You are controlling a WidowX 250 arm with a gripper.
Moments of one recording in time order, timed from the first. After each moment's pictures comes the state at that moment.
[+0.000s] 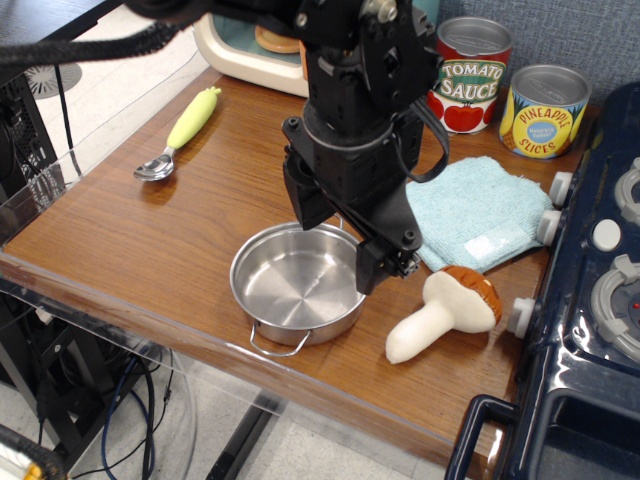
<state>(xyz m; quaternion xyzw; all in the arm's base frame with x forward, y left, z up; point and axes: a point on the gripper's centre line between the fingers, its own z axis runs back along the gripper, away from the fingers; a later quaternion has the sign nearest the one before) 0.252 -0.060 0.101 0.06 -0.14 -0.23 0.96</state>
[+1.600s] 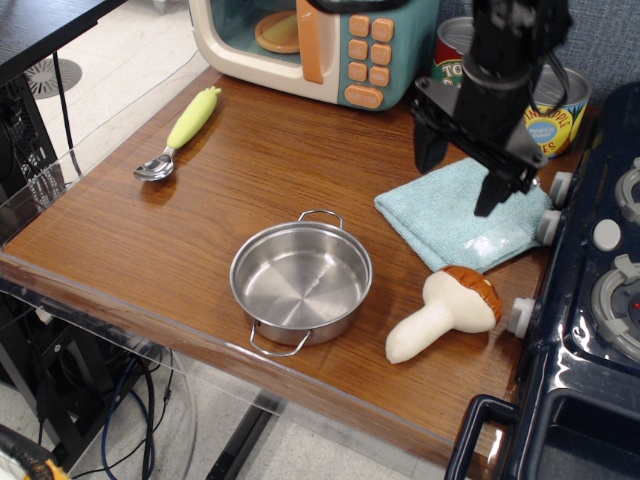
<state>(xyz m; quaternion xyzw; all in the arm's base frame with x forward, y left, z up) 0.382 -0.094 0.059 0.07 -0.12 -0.18 0.97</state>
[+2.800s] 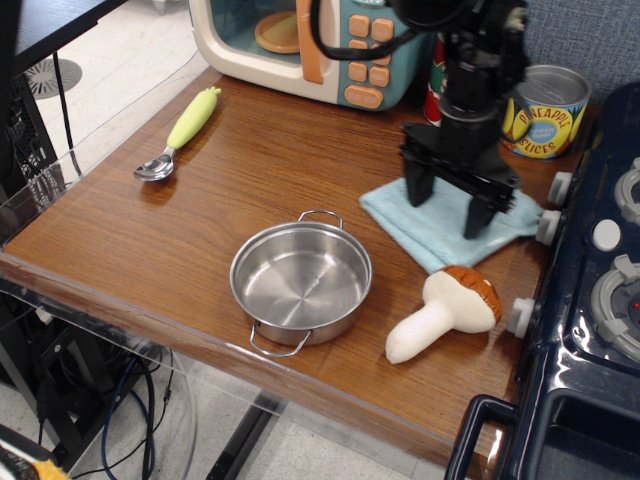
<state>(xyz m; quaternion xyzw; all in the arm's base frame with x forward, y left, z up) 0.397 -0.051 0.011 0.04 -0.07 -0.12 0.99</state>
